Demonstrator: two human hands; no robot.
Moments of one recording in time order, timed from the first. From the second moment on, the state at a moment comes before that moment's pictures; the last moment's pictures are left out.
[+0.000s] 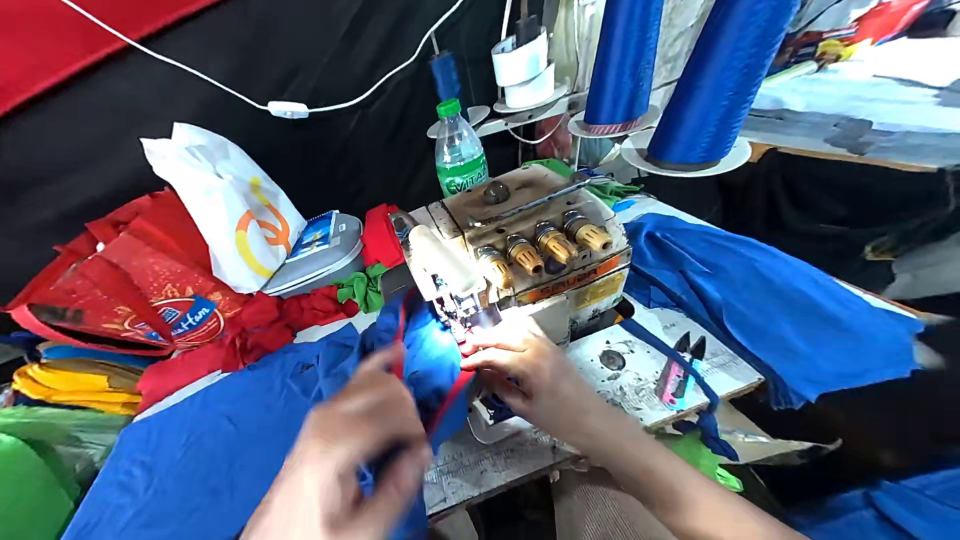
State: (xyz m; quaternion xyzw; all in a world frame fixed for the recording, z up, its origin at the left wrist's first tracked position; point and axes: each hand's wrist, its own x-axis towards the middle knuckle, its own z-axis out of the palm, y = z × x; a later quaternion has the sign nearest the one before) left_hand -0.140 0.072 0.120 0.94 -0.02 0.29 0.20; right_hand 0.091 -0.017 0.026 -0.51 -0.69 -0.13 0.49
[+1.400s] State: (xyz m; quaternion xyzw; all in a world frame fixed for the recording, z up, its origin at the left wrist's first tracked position) left_hand -0.151 0.042 0.123 0.93 0.04 0.30 0.22; right_hand 0.090 -0.014 0.047 -0.42 -0.74 -0.10 0.50
